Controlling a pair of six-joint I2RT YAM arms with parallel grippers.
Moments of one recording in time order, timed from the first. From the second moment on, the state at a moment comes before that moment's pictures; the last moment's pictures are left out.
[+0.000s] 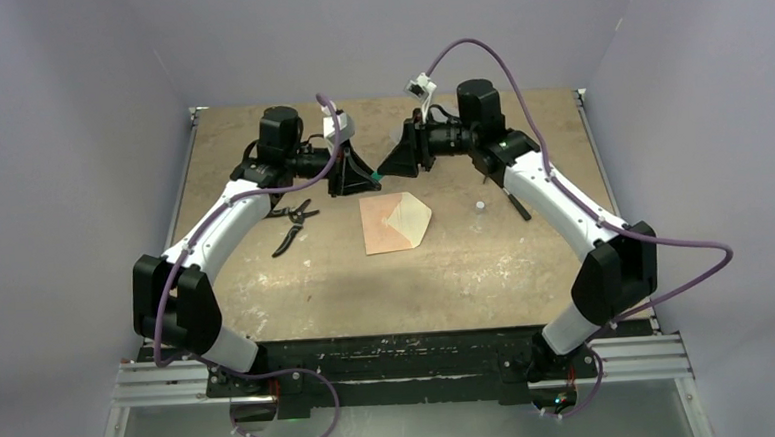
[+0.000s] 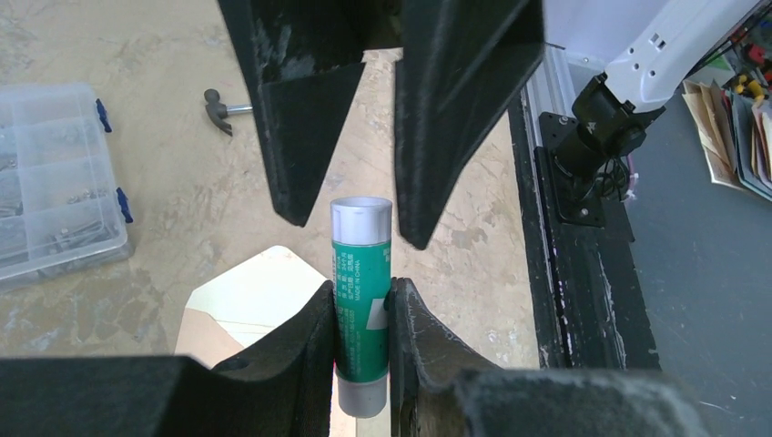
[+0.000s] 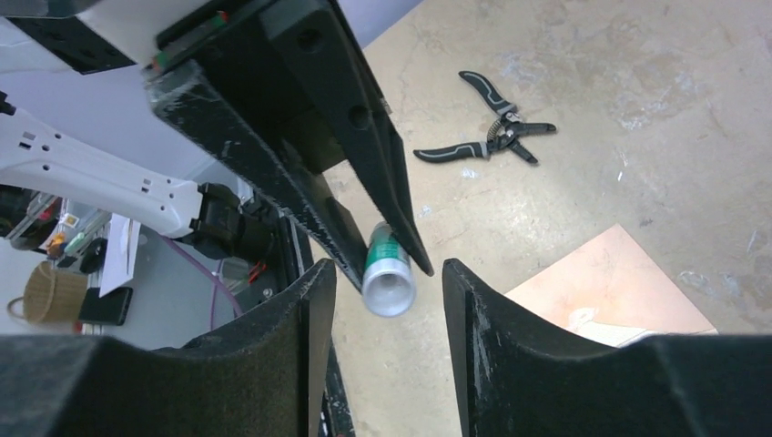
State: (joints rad) left arm -0.33 1.52 1.25 -0.16 1.14 0.19; right arm 0.46 1.58 1.45 -0.22 -0.86 0.26
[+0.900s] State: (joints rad) left arm -0.39 1.43 1.12 0.19 0.67 0.56; right arm 0.45 1.67 1.49 -0.13 -0.53 1.23
